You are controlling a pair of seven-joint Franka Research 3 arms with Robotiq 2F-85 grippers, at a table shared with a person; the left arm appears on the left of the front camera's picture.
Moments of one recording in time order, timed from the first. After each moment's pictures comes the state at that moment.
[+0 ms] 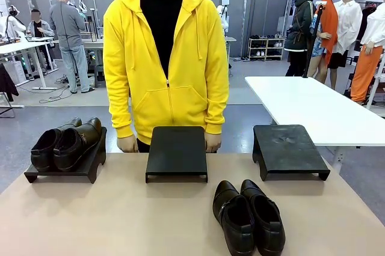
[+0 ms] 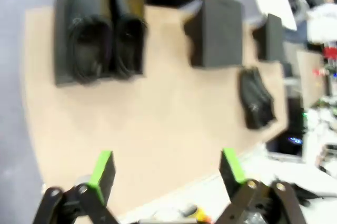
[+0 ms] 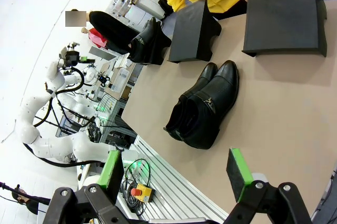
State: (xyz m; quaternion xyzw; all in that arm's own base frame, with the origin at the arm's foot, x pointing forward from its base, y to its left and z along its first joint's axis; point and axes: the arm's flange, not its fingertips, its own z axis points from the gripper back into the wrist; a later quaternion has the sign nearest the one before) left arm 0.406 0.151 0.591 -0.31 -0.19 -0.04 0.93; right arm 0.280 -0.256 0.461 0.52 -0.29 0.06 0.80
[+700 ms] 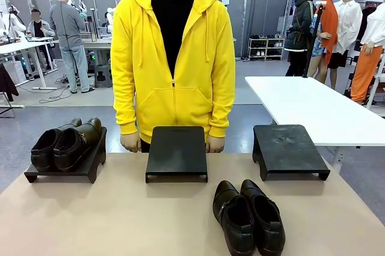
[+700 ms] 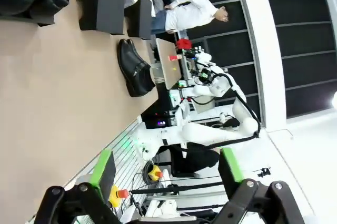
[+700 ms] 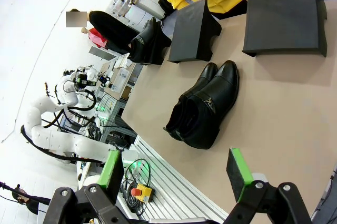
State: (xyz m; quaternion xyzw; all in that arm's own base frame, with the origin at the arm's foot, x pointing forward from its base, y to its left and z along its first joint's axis) left arm 0.315 0.262 0.458 -0.63 -0.15 -0.03 0.76; right arm 0.280 -0.256 0.461 0.52 -0.29 0.06 0.80
